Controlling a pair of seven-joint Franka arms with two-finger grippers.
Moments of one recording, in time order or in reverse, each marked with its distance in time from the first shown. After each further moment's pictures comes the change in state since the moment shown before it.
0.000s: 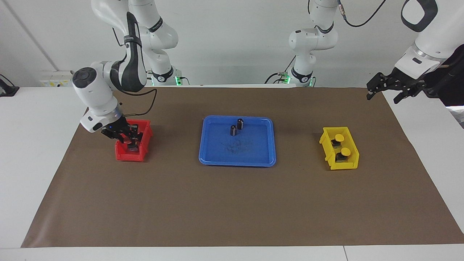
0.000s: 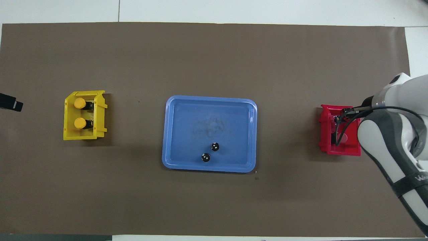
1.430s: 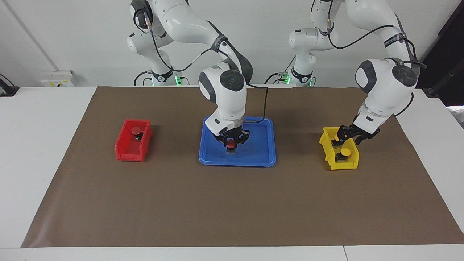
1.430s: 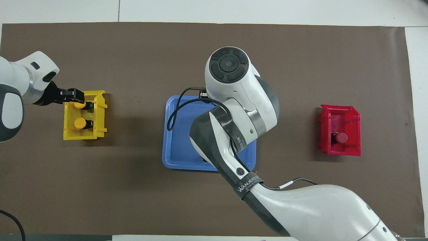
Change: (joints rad) left arm -0.068 0.119 -0.018 -0.386 0.000 0.593 -0.259; right arm 0.642 0.440 0.015 0.476 0.012 -0.005 0.857
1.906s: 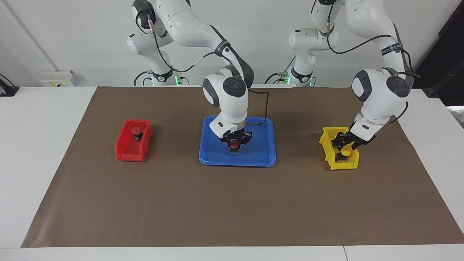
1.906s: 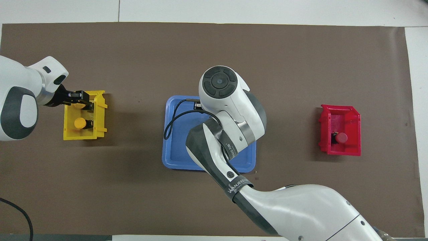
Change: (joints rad) left arm 0.000 0.036 0.001 -0.044 0.000 0.075 -0.001; right arm 0.031 -0.004 0.001 -0.054 0.033 0.055 0.029
